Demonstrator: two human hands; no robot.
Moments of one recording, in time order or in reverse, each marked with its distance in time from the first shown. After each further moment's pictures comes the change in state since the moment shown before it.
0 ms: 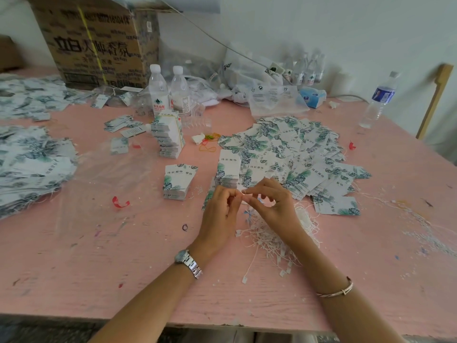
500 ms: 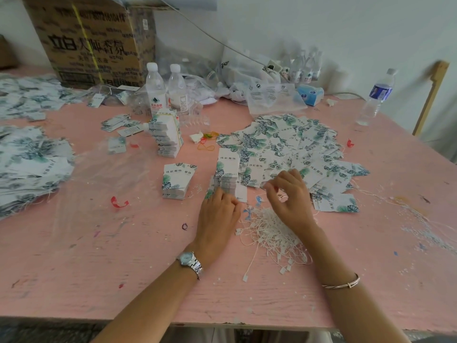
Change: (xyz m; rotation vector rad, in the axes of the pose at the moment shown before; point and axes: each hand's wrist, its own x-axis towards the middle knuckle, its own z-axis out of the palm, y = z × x) left_hand -0.002 0.002 -0.002 0.640 -0.117 0.073; right_hand 0.005 0.014 -0.023 -0.366 0.129 -0.100
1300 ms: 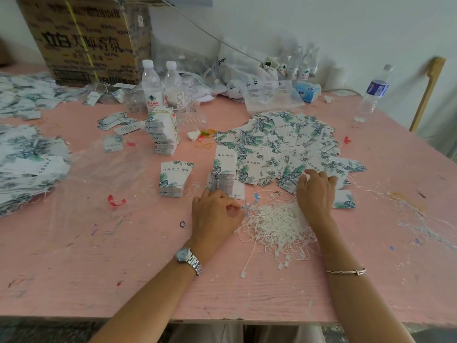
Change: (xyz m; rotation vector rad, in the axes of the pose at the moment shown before) left_hand -0.001 -0.002 -0.002 -0.086 0.059 -0.091; right_hand 0.004 0.054 -0.017 -0.516 -0.041 0.632
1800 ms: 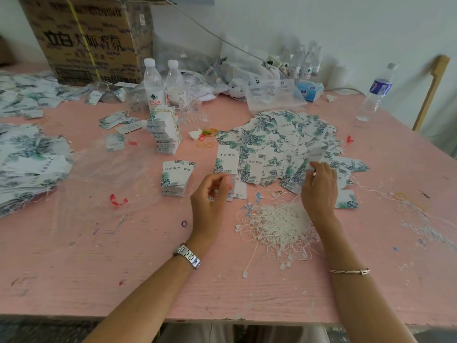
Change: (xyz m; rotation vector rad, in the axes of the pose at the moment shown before) left_hand 0.007 0.000 -0.003 -0.865 0.298 -0.101; right_hand 0.004 0.000 -0.001 0.185 0.122 -0.066
